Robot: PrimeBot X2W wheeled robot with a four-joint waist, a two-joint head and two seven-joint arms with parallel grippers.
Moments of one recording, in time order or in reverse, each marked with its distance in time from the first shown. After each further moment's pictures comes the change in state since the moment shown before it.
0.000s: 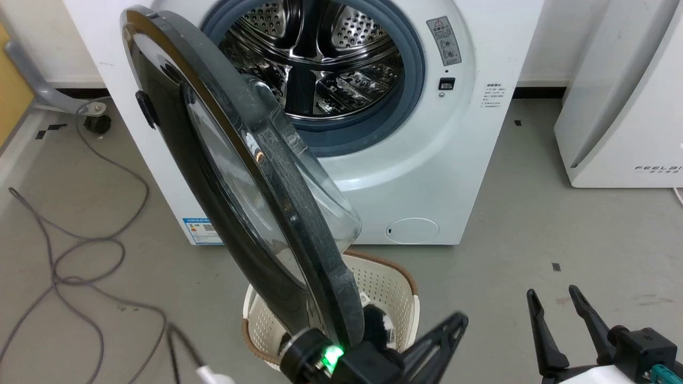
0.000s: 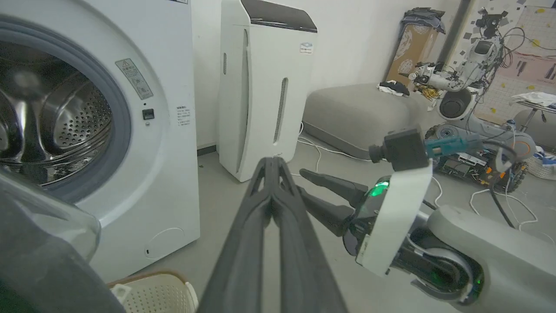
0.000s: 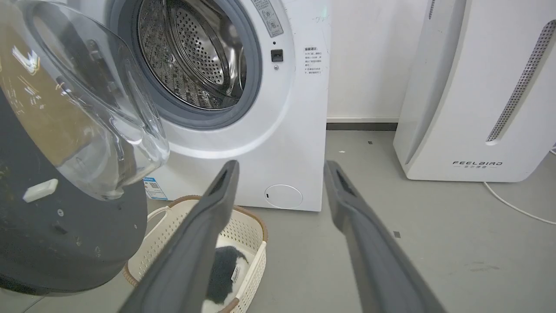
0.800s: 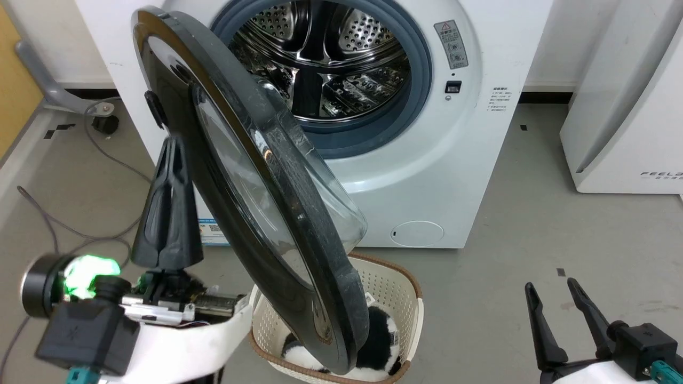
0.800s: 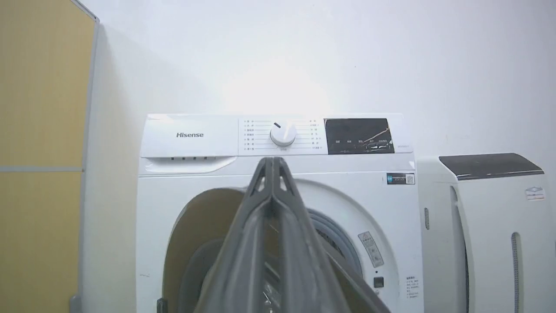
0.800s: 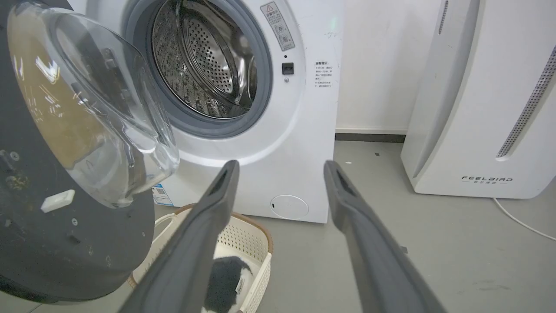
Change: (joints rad) left arm -0.079 0.079 0.535 -0.063 0.111 0.138 -0.358; right arm -0.011 0.000 0.007 -0.015 -0.005 0.000 -0.003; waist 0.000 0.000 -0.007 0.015
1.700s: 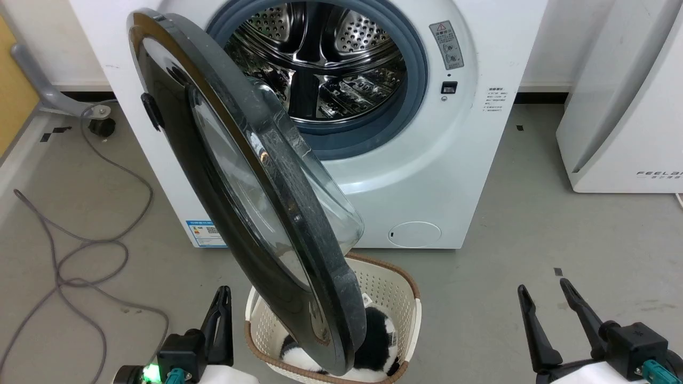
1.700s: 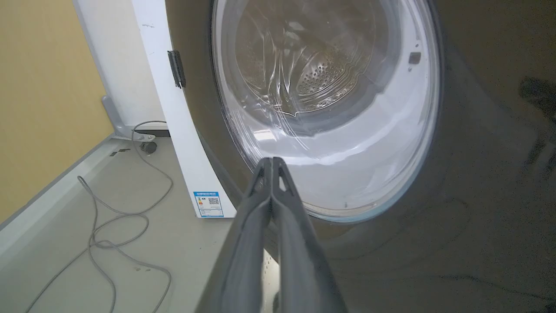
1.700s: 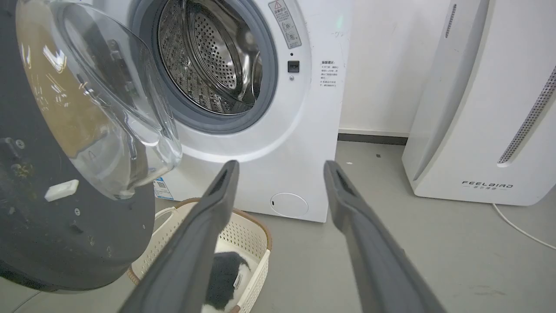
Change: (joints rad) left arm 0.141 -0.066 -0.002 0.629 -0.025 -0.017 -0.078; right arm -0.001 -0.001 0.008 0.000 -0.032 0.000 0.007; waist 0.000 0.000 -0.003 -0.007
